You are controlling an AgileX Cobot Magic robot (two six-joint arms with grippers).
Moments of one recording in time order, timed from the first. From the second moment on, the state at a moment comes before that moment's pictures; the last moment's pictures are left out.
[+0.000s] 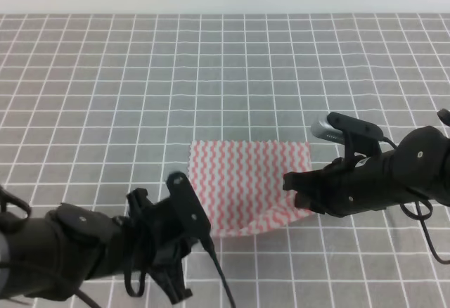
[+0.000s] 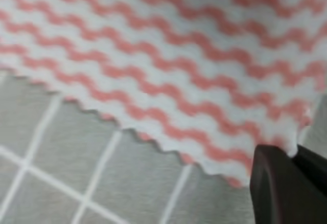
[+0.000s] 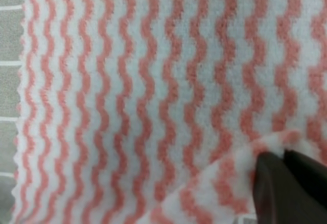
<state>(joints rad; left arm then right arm) -0.65 1.59 -0.63 -1.48 0.06 1.96 0.48 1.70 -0.90 0.75 0.32 -0.14</state>
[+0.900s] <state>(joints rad) -0.65 1.73 -0.86 -1.68 -0.03 1.95 0.43 1.72 -0.95 0.74 0.29 -0.14</state>
